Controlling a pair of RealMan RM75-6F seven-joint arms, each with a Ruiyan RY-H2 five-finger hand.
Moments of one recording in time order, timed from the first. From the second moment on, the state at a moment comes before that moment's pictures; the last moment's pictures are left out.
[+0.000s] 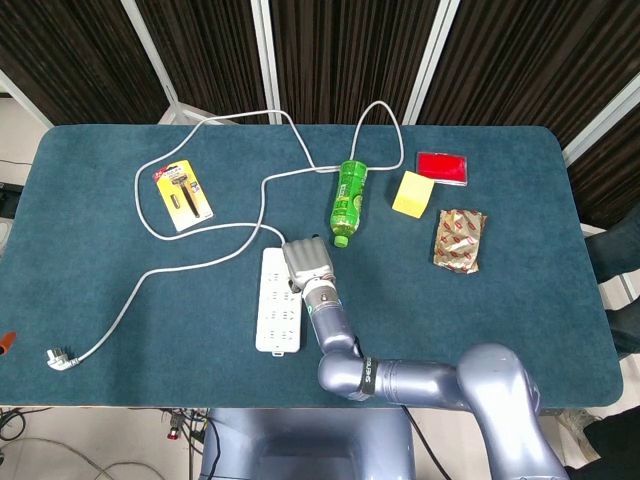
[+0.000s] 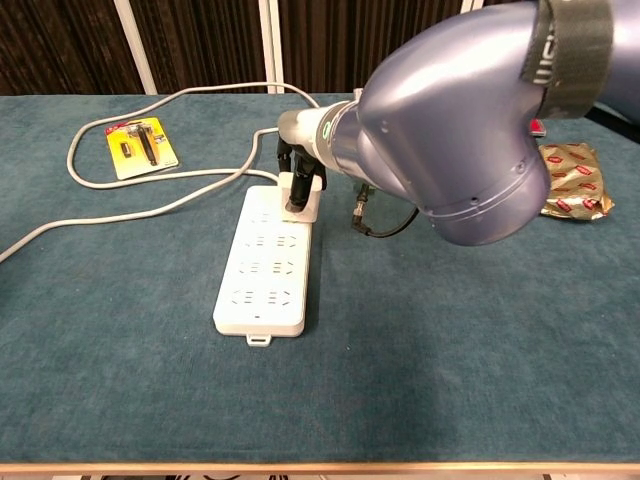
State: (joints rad) left arm -0.01 -1.10 -0.16 -1.67 1.33 1.60 0.09; right arm 1.35 -1.87 0.41 -1.26 -0.15 0.99 -0.95
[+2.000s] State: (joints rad) left arm -0.01 -1.09 -0.16 -1.67 1.32 1.59 0.08; right arm 1.37 -1.88 0.40 -1.26 -0.11 0.97 -1.03
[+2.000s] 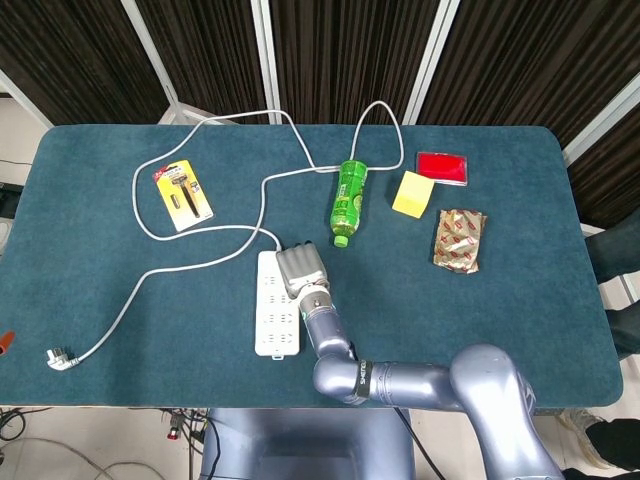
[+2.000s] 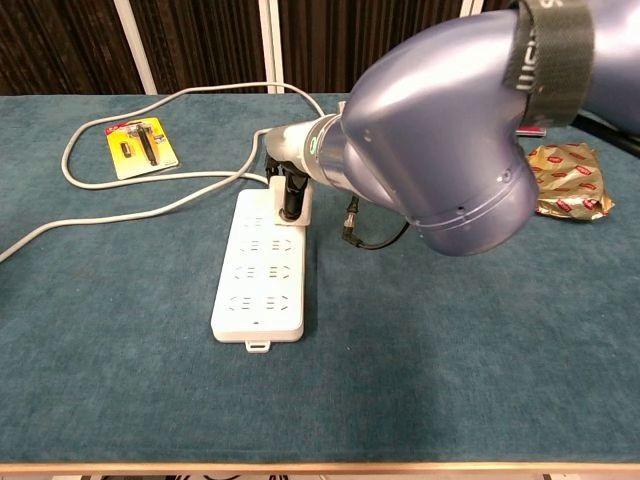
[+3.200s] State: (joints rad) left arm 0.00 -1.09 -0.15 -1.67 1.33 1.60 0.08; right arm 1.28 -1.52 0.42 -1.71 -0.10 1.02 -0.98
